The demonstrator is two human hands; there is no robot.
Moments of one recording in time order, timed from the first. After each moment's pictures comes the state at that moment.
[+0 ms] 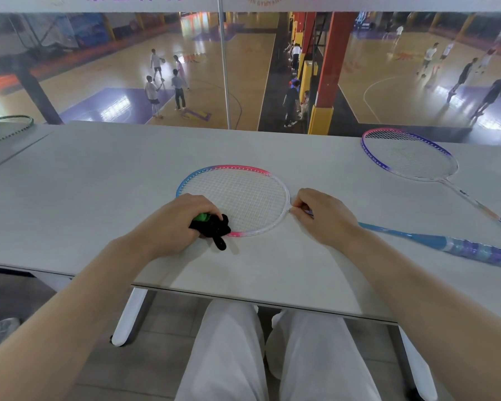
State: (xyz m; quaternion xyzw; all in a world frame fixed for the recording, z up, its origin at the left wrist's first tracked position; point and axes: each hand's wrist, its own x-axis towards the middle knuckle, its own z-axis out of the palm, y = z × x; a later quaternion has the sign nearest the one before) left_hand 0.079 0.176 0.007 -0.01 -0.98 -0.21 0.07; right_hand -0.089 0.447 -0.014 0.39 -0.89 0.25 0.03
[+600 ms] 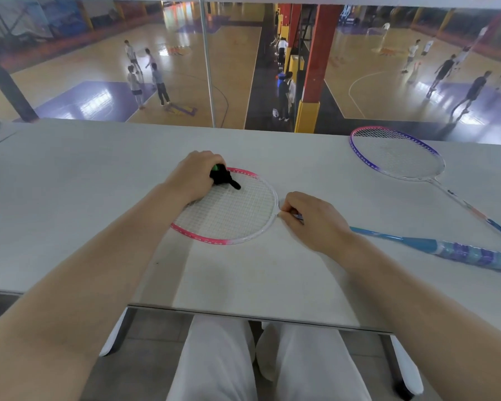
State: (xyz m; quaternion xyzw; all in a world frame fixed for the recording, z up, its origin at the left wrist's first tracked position) left_hand -0.059 0.154 0.004 0.04 -0.98 -0.14 0.13; right_hand -0.094 0.446 -0.018 0.41 -0.87 0.25 0.04
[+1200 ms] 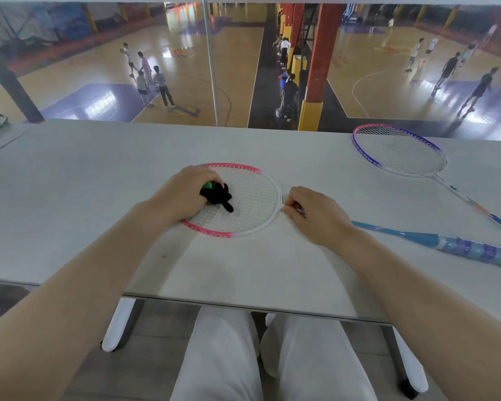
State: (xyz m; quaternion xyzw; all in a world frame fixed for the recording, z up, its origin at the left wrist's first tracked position) left_hand -0.004 0.160 0.007 0.00 -0.98 -0.18 0.11; right_hand -0.095 0.444 -0.018 0.39 -0.88 0.25 0.03
